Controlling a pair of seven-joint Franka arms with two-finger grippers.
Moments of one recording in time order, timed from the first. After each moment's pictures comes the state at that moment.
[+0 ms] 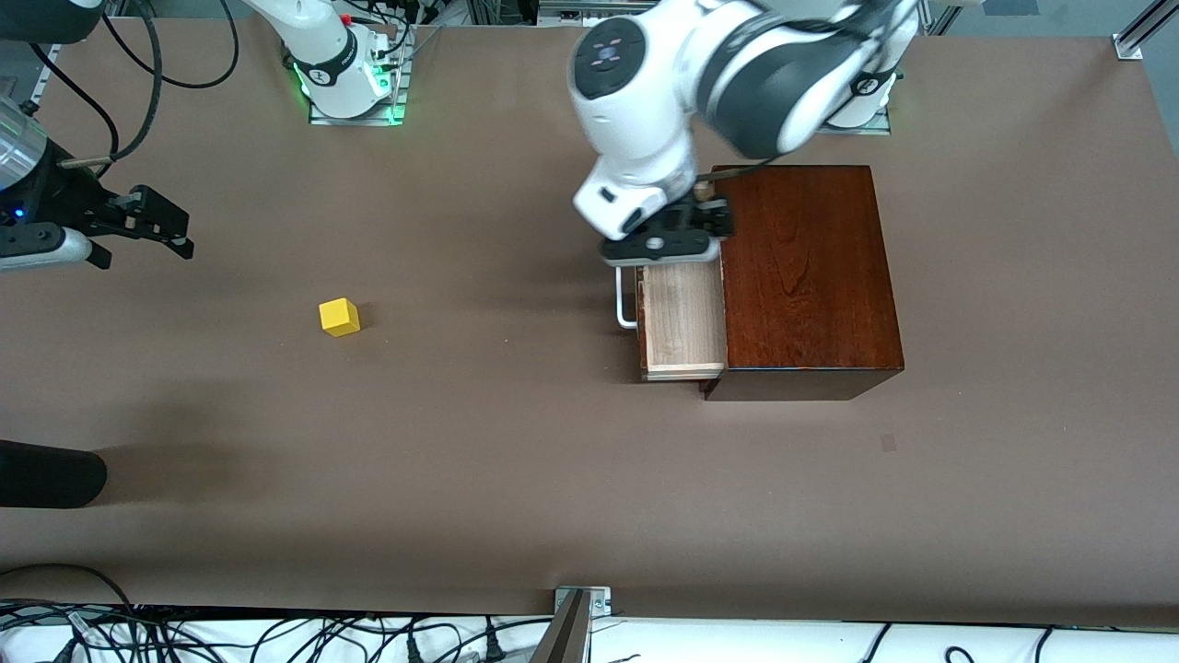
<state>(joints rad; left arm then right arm) -0.32 0.50 -0.54 -1.22 0.43 1.43 -0.77 0.13 0.04 -0.08 -1.61 0.02 1.72 -0.09</state>
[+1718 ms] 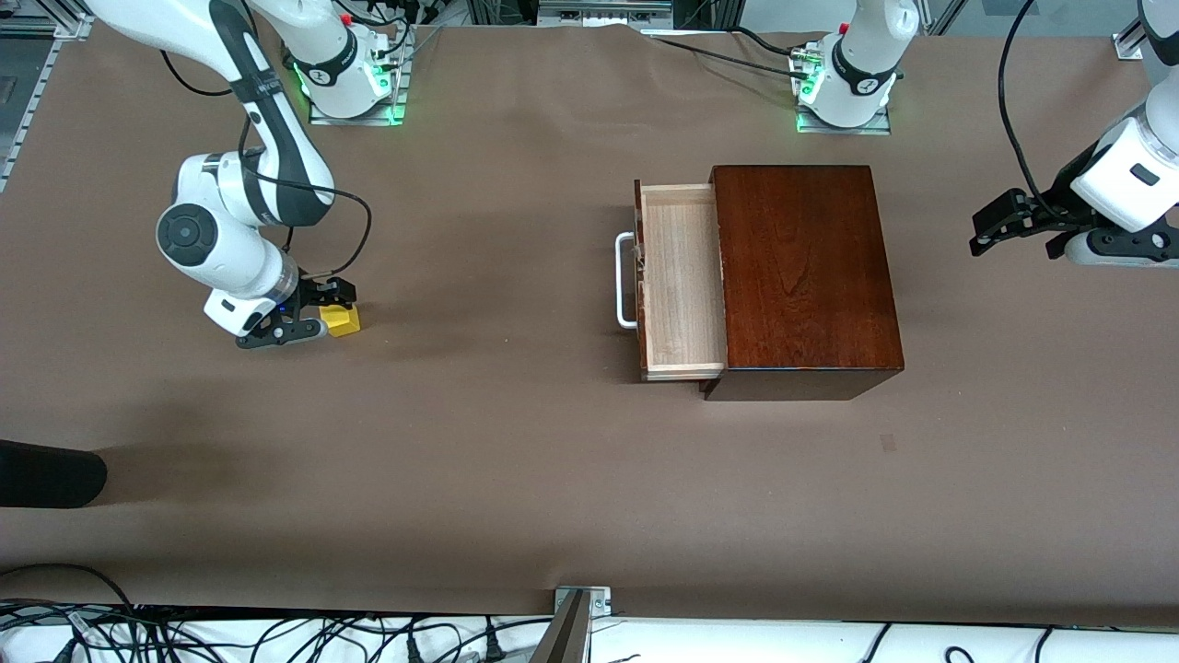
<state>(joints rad) -0.04 -0.03 0.01 -1.73 0.00 1.68 -0.01 0.20 0.29 -0.08 -2.20 0.02 2.39 -0.09</state>
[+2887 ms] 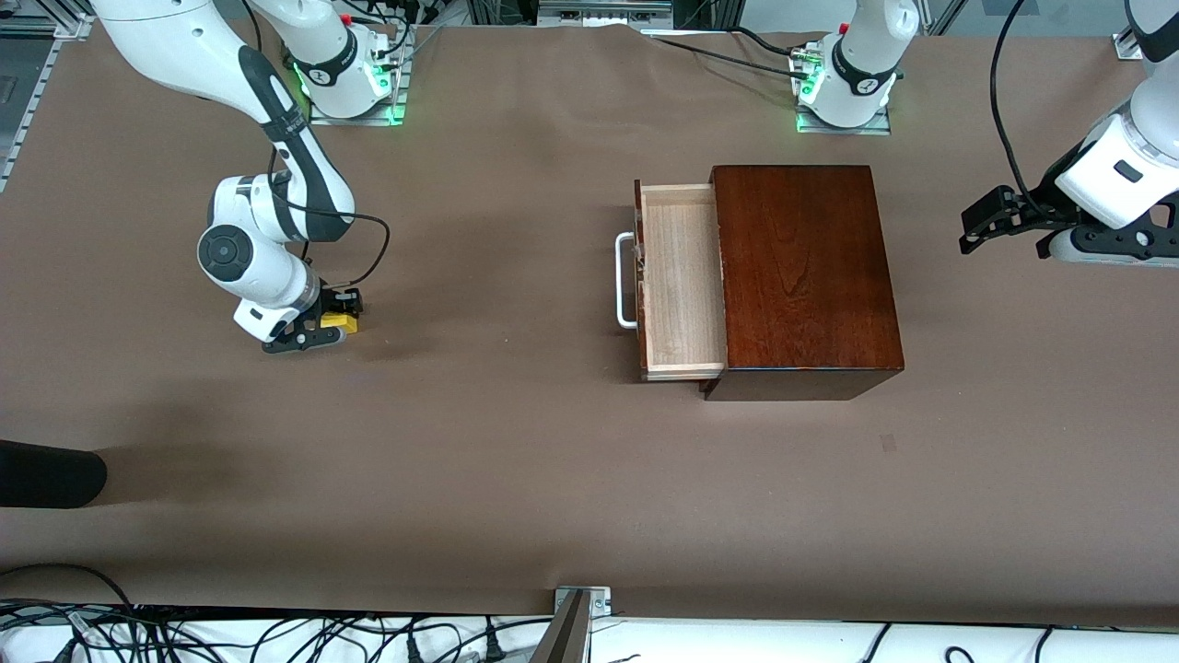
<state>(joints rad) -0.04 -0.03 -0.01 -1.72 0.00 1.68 -0.01 0.20 0.40 -0.07 -2.22 0.02 2.52 -0.08</state>
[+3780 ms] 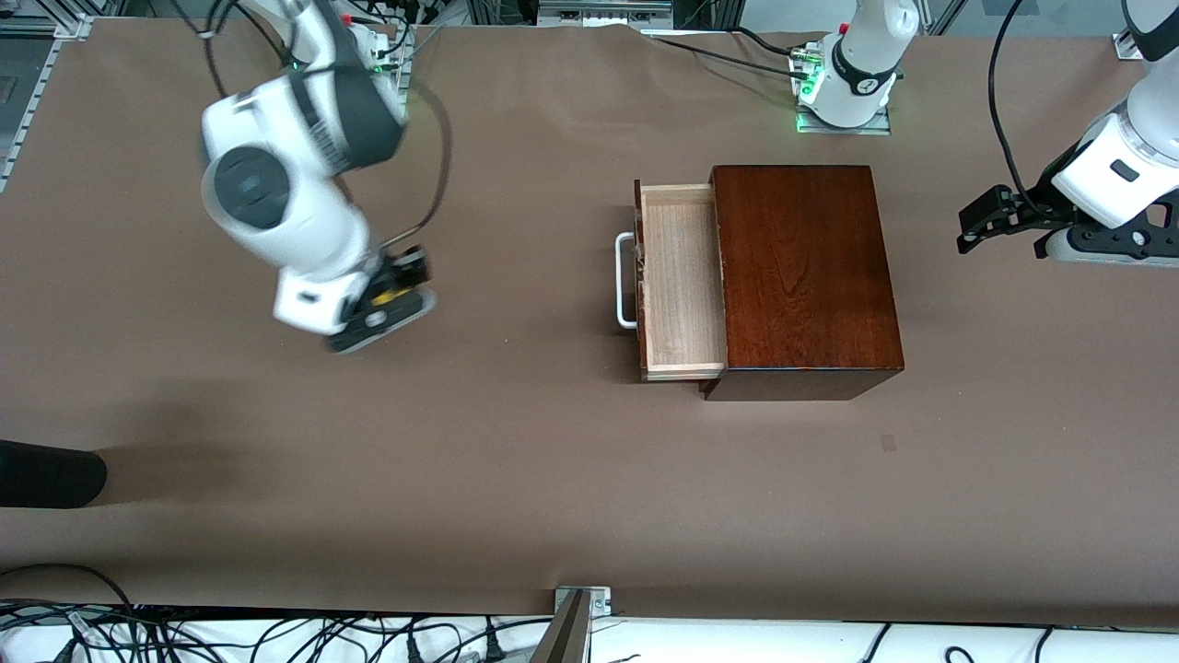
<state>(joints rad) -0.04 -0.03 -0.01 -1.72 0.00 1.68 -0.01 0.44 0.34 0.07 -1.54 0.02 1.82 -0.09</state>
